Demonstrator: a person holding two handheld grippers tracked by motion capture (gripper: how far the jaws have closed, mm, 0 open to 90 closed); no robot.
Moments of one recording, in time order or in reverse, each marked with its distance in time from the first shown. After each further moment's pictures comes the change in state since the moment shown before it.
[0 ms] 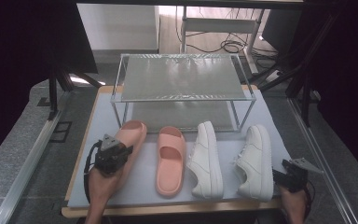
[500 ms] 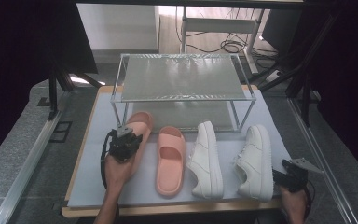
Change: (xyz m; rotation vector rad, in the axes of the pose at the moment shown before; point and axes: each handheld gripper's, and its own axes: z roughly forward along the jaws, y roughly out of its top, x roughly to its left) left arm -0.003 0.026 0.052 -0.018 0.060 -0.036; right arm 0.000 0.000 0.000 0.000 0.000 0.000
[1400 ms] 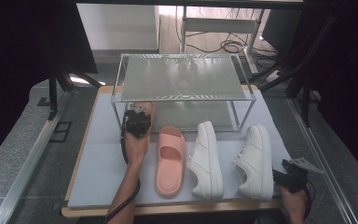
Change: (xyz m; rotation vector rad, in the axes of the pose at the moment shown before) left arm 0.004 0.043 0.085 -0.007 0.135 -0.058; right arm 0.000 0.000 0.000 0.000 0.000 -0.003
